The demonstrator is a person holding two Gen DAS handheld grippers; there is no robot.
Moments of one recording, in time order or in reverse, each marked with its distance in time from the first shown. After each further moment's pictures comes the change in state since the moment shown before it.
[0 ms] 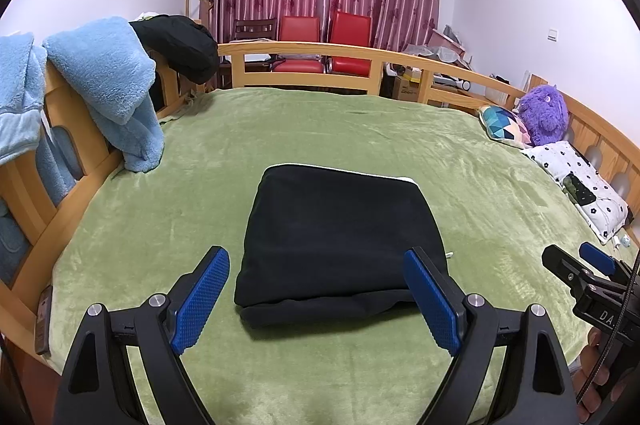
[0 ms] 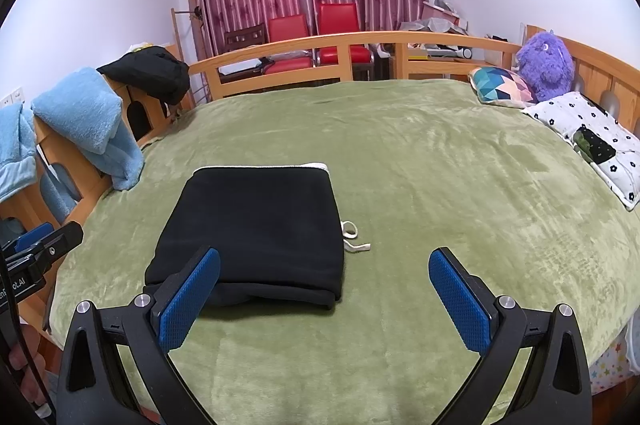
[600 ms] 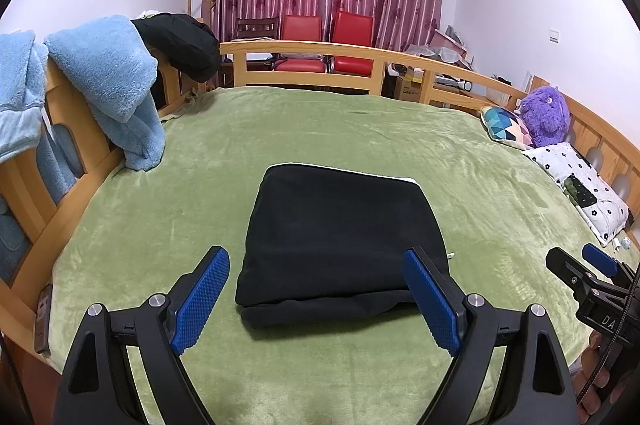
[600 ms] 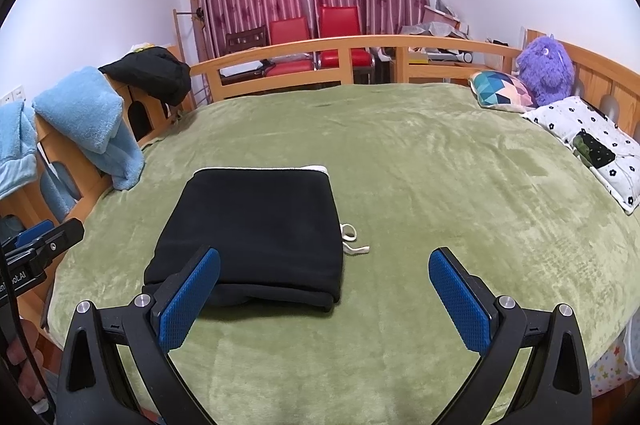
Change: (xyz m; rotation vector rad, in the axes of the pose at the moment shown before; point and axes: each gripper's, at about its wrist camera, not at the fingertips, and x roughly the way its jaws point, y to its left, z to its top) left arm 0.001 -0.001 0.000 -0.005 0.002 0.003; right arm -0.005 -0.002 0.000 -0.006 -0.012 -0.003
